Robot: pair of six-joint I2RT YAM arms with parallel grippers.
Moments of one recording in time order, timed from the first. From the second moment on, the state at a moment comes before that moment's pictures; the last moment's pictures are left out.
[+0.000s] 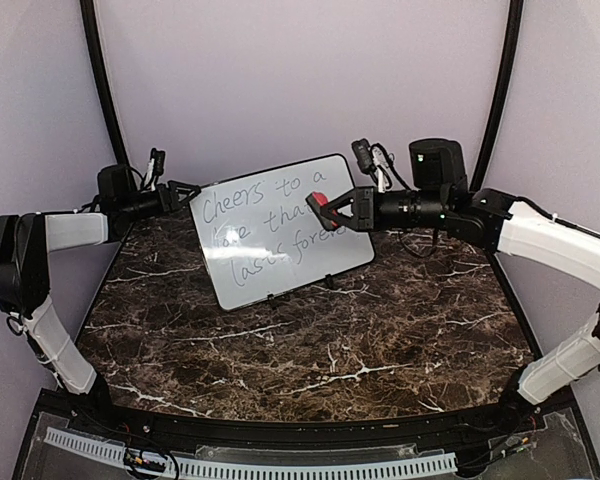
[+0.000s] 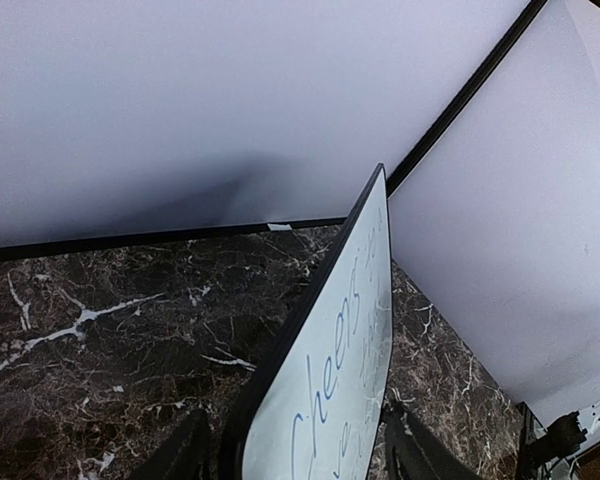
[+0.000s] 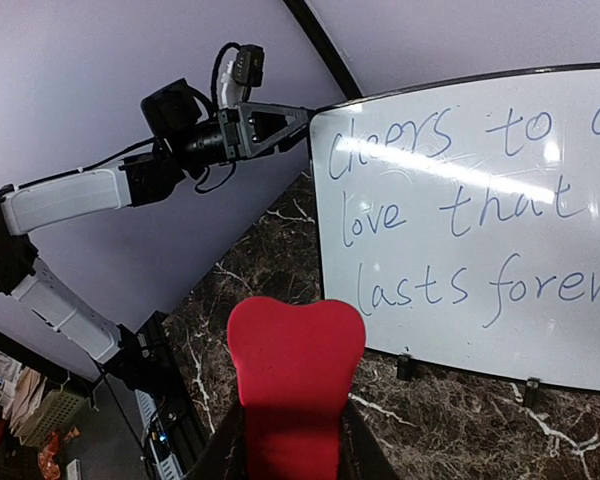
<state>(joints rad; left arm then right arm) -0.02 1.68 1.10 0.36 0.84 -0.42 0.80 1.38 1.26 -0.18 -0.37 0.47</state>
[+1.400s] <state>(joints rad) -0.02 1.87 1.30 0.25 1.00 -0.35 0.84 1.41 1.20 -0.20 -0.28 0.44</state>
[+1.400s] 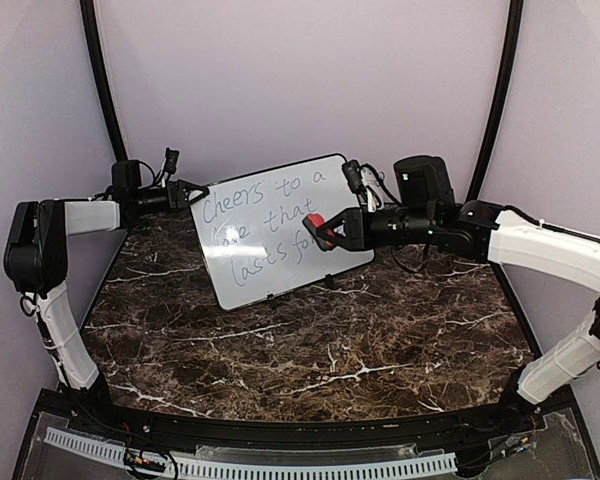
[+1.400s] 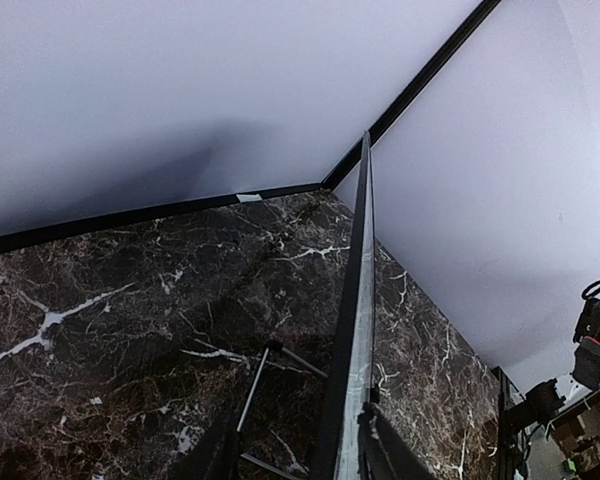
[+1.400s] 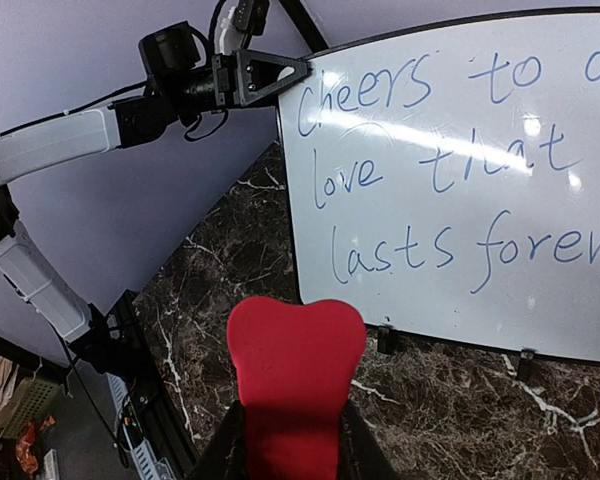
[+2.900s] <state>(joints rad) -0.06 1.81 1.25 0.34 1.03 -0.45 0.88 1.33 1.44 -0.18 -0.50 0.68</state>
